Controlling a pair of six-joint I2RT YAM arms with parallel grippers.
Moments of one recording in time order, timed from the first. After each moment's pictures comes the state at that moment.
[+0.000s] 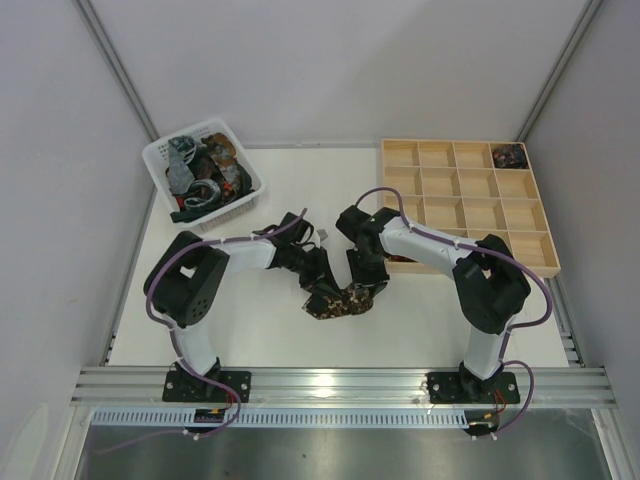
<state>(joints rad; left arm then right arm) -0.57 1.80 0.95 -0.24 0.75 -0.79 0.75 1.82 1.34 -0.98 -0.07 0.57</state>
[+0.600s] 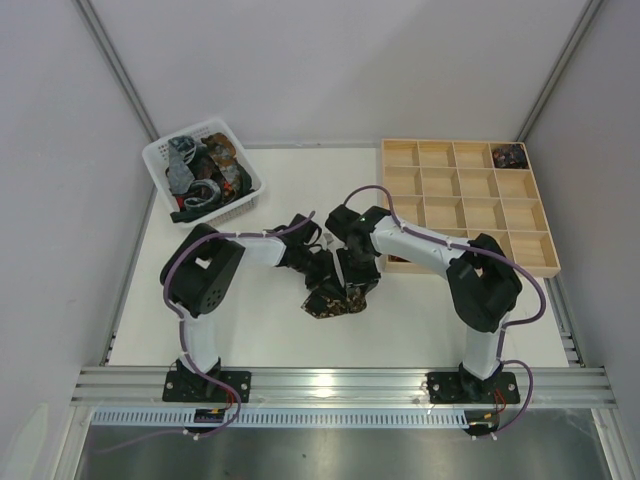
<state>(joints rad) -0.60 1.93 1.02 -0.23 0.76 -0.82 0.80 1.86 1.42 -0.99 -0.07 0.57</state>
